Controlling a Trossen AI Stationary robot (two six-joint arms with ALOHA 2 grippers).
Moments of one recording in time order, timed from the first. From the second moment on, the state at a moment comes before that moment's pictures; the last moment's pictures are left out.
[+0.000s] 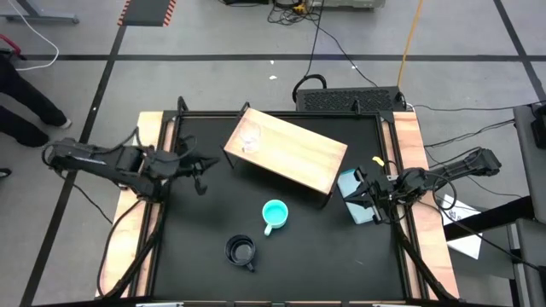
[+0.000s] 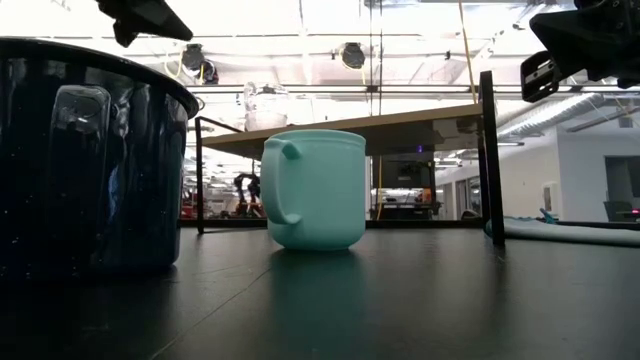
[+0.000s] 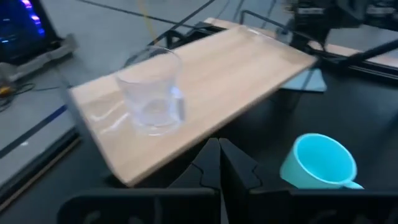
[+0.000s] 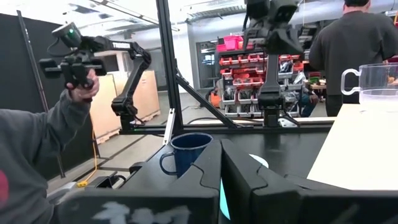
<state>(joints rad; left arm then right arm) -0.20 0.79 0.83 -0.54 -0.54 -0.35 0.29 0.30 0.01 0.42 0.03 0.11</state>
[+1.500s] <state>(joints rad) -0.36 0.20 0.05 0.22 -0.43 0.06 0.29 0.30 0.01 0.42 0.03 0.11</state>
